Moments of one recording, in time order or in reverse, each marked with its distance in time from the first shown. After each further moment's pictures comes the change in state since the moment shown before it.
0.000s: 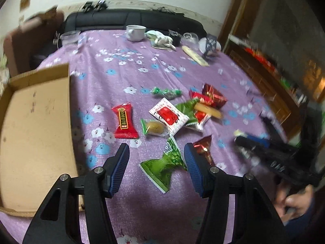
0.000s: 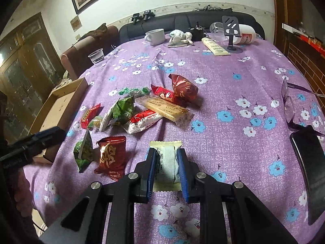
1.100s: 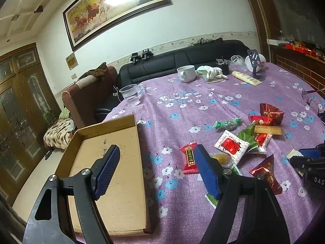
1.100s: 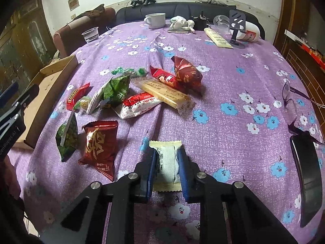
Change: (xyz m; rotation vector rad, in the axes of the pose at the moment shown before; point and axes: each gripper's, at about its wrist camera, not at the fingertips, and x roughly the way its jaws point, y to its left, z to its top) left arm -0.013 -0.008 -0.004 0.136 -0.311 0.532; right arm 0.024 0.014 -0.003 -0.086 0.100 -0.127
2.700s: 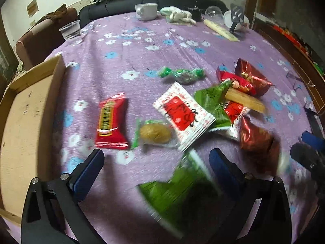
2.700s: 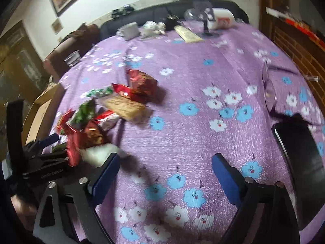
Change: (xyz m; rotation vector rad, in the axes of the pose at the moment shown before) left arm 0.075 -0.052 -0.009 -0.095 0.397 -0.326; right arm -0.014 -0.060 0.000 0.126 -0.059 0.043
